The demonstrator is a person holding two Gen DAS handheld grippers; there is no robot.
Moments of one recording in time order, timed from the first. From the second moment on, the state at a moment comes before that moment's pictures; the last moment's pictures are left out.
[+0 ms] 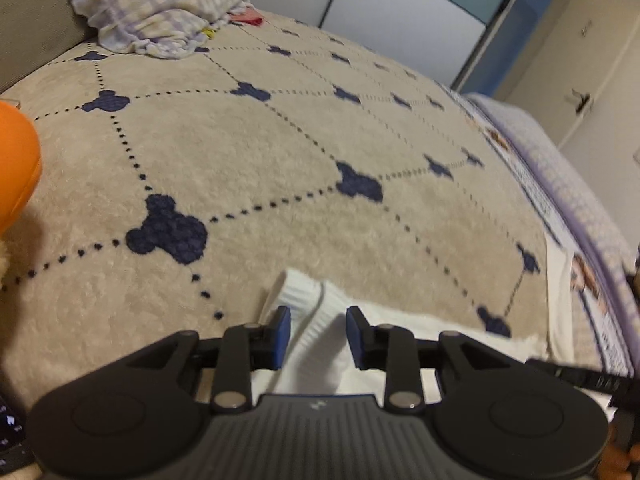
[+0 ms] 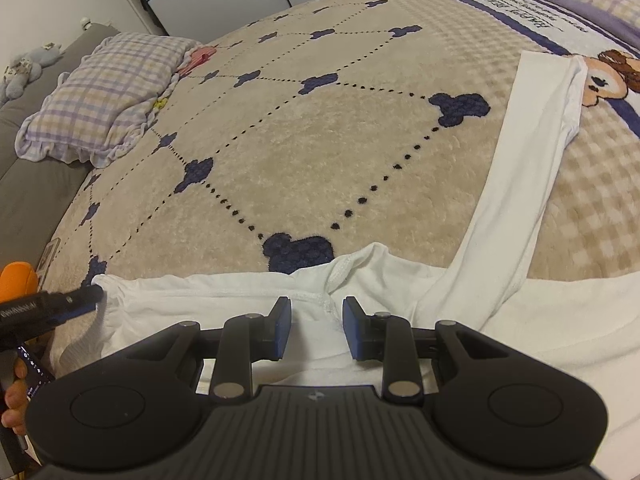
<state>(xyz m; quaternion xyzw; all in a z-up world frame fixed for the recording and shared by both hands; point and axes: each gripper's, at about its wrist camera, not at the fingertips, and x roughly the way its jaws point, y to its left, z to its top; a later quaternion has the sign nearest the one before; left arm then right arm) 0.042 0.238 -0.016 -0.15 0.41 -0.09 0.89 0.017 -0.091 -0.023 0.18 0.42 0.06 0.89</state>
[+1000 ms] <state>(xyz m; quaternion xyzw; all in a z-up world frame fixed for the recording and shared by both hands) 0.048 0.244 -0.023 -0.18 0.44 -0.10 0.87 0.017 -0.076 -0.022 0.16 0.42 0.08 0.89</state>
